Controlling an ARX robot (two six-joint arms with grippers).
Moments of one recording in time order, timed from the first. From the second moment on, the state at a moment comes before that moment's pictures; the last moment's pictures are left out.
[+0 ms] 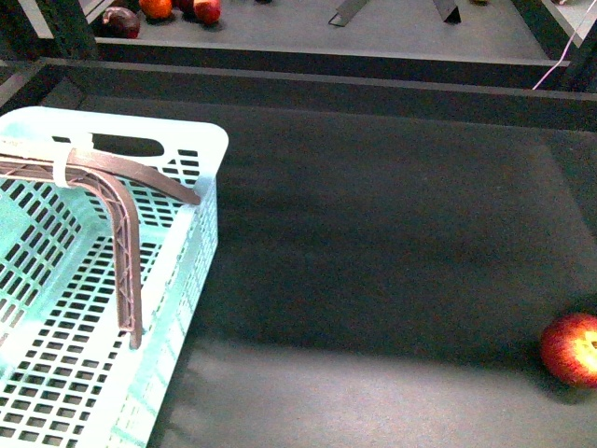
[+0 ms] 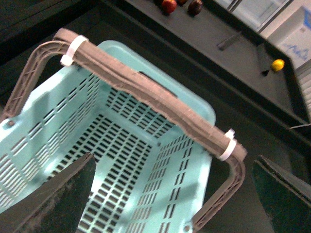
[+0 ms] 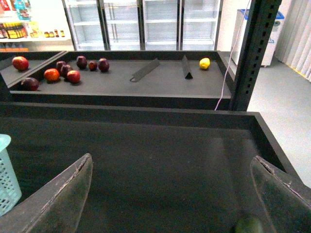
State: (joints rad) left arm 0.05 0.51 0.23 -0.04 0.11 -0.53; right arm 0.00 0.01 0.02 0.00 0.00 0.00
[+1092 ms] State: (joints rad) left arm 0.01 1.56 0.52 0.49 0.14 -1.25; right arm 0.00 0.01 0.02 0.00 0.00 0.00
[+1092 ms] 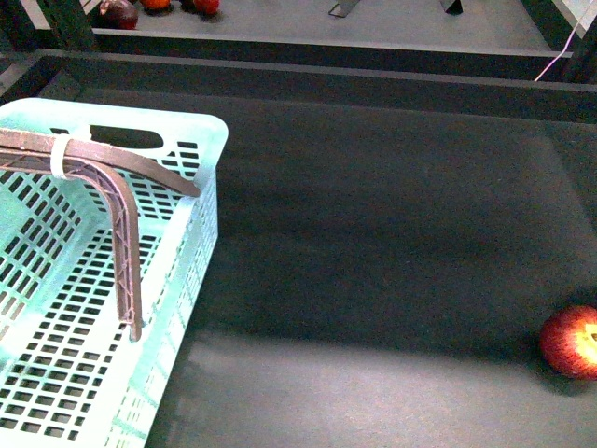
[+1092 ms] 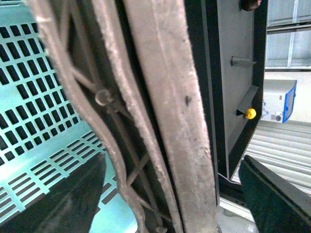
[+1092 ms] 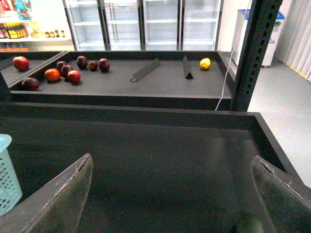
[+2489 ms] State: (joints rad) left arm -0.46 1.42 0.89 0.14 0.13 -1.06; right arm 0.00 0.01 0.02 0.00 0.00 0.00
